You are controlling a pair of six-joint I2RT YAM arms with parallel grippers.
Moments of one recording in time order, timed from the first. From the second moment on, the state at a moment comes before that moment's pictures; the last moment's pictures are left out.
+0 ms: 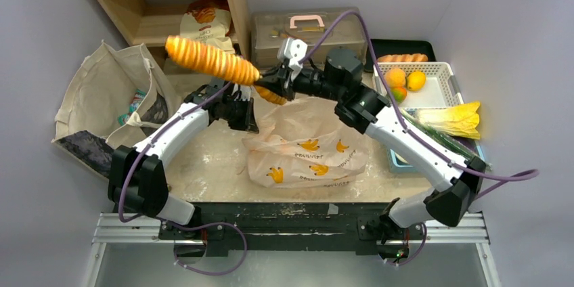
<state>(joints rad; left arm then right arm) -0.35 1.47 1.11 -0.64 0.44 -0.23 0.80 1.39 1.43 -0.02 -0.51 -0.20</state>
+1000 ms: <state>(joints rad) -0.23 1.02 1.55 -0.59 0.73 -0.34 0.48 1.16 1.45 -0.45 -0.38 -0.73</state>
